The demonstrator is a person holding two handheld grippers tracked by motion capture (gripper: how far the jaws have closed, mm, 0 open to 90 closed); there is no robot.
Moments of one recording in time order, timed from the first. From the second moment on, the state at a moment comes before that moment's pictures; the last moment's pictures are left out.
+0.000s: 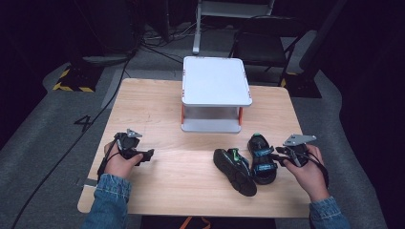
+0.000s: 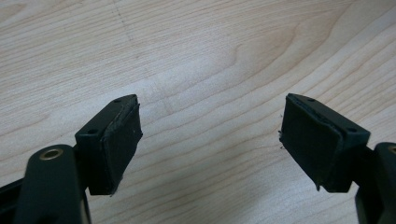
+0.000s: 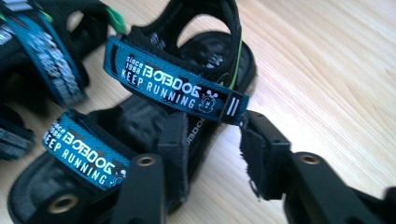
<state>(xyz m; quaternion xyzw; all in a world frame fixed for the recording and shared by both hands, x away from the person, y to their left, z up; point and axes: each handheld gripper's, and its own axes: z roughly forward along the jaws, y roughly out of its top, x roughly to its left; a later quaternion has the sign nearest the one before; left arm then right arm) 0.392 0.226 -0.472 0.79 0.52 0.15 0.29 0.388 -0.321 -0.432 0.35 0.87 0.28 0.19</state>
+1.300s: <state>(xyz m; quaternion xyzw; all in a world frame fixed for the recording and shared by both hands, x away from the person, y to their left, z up) 0.366 0.243 -0.472 0.78 0.53 0.15 0.30 0.389 -0.287 -0.378 0.39 0.79 0.43 0.20</state>
